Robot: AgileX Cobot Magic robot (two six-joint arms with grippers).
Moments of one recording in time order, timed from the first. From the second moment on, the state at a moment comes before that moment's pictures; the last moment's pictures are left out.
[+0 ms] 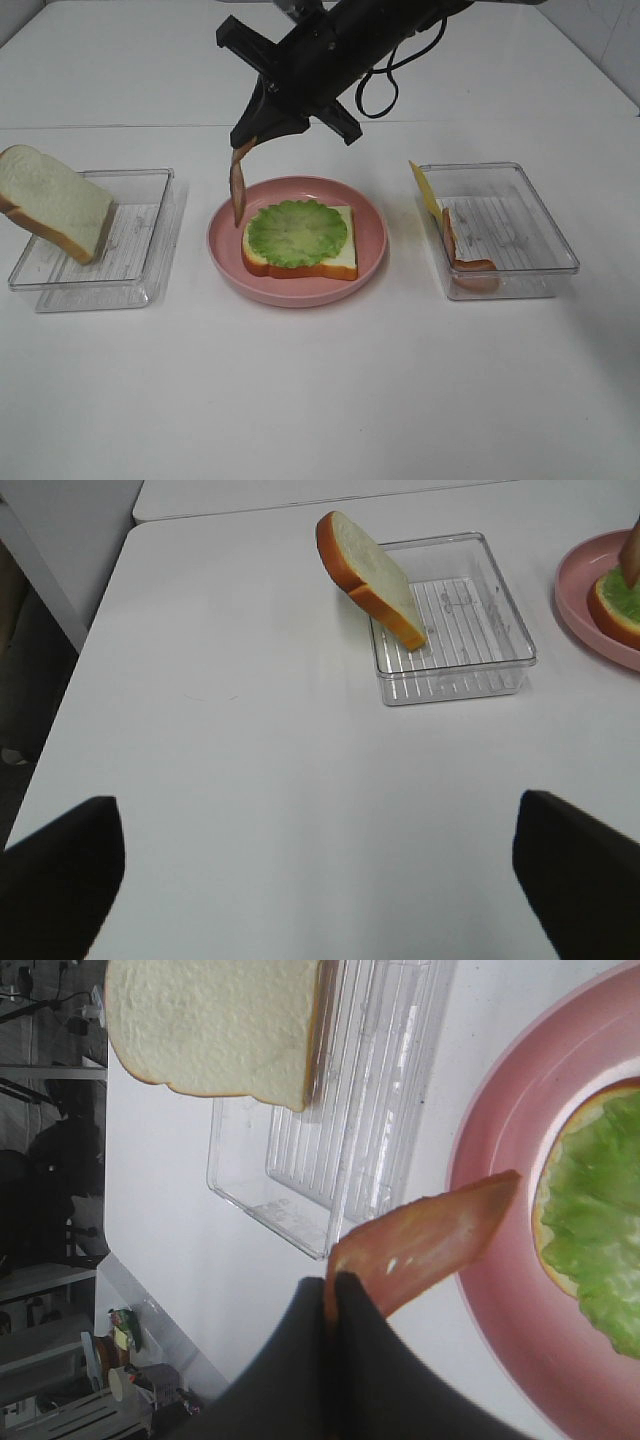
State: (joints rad) left arm 0.05 0.00 -0.52 0.00 1.08 0.07; right arm 0.46 2.22 -1.86 0.80 0.98 -0.03
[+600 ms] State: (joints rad) left arm 0.05 0.00 -0.52 0.00 1.08 0.07; right arm 0.45 2.28 -1.87 0.61 0.96 0.00
